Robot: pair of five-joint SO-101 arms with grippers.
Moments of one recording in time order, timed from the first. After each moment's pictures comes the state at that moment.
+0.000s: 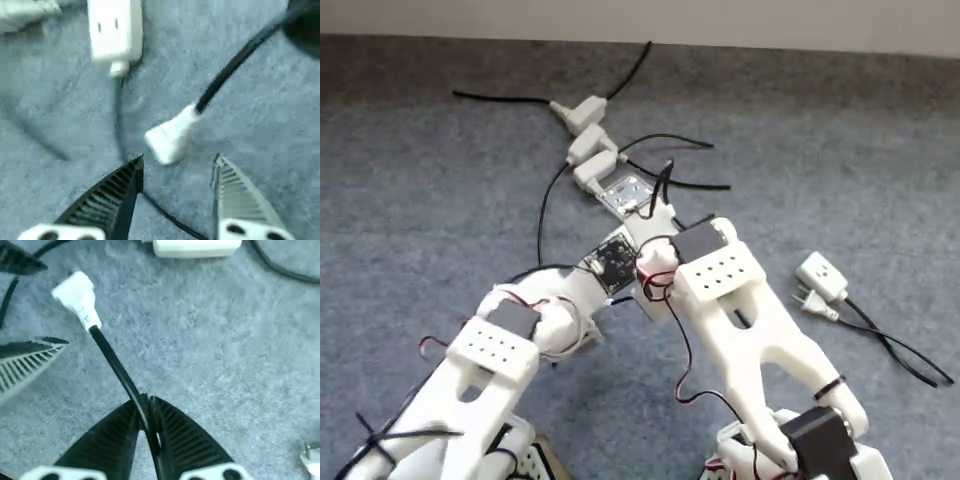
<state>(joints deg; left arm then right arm) 20.4 -39.9 69.3 47.3 -31.7 -32.6 -17.5 30.5 74.0 13.1</state>
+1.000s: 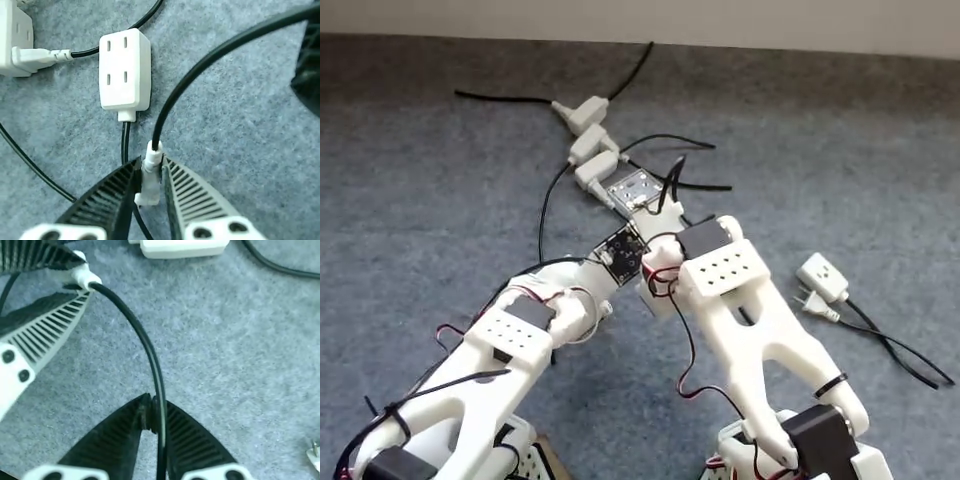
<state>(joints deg) 20.8 -30.7 69.1 30.1 -26.6 -32.9 -17.5 30.4 73.6 12.9</state>
